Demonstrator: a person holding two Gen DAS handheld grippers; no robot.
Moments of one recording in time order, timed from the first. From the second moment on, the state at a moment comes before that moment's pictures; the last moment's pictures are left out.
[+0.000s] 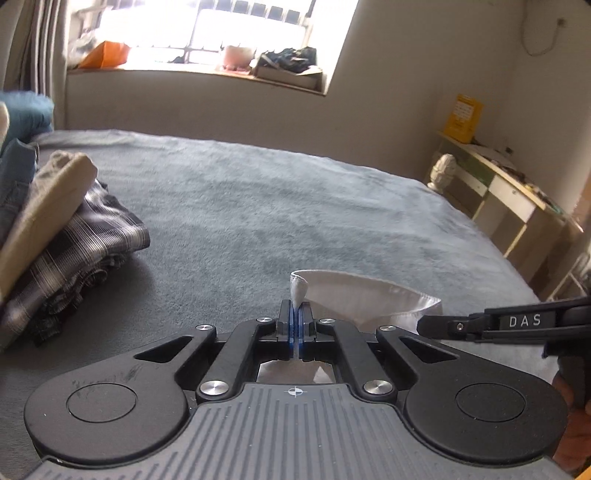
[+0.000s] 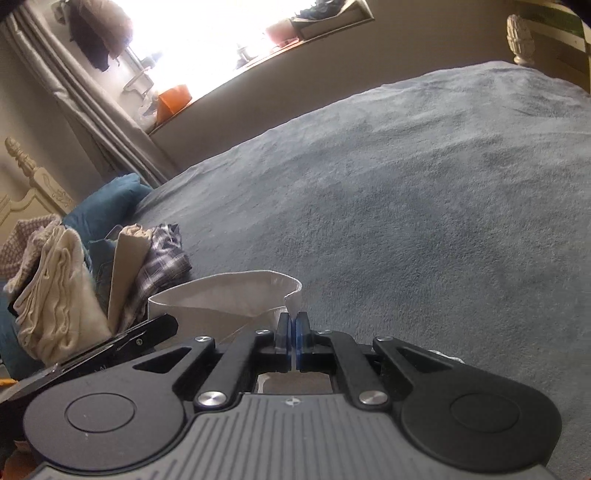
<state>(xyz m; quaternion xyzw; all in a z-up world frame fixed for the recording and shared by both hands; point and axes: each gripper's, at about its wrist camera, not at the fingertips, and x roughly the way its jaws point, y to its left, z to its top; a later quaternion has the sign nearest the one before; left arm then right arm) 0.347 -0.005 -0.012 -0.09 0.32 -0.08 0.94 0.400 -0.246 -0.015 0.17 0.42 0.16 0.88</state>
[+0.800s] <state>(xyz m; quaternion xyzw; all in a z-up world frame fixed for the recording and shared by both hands) 0.242 0.072 -0.064 -0.14 0.39 -0.12 0.90 0.293 -0.255 -0.040 0.01 0.46 0.17 0.87</state>
